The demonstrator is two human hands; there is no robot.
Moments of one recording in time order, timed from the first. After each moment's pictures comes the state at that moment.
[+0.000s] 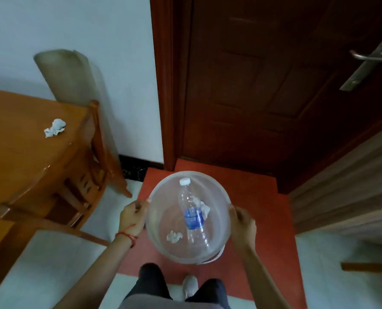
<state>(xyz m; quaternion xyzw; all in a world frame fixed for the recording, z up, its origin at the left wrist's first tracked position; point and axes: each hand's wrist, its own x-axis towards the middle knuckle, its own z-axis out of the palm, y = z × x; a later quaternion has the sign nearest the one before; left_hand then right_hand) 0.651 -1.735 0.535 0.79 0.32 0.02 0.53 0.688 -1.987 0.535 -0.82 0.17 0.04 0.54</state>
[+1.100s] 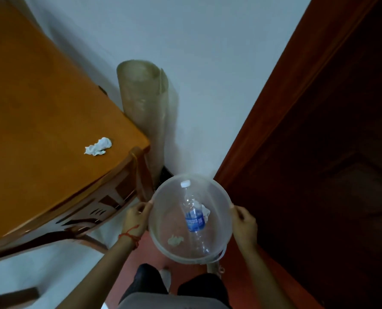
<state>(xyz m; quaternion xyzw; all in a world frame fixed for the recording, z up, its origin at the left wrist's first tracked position) 0.898 -1.609 0.529 0.66 0.53 0.12 0.52 1.074 -1.789 0.515 -0.85 -0.07 0.21 0.48</state>
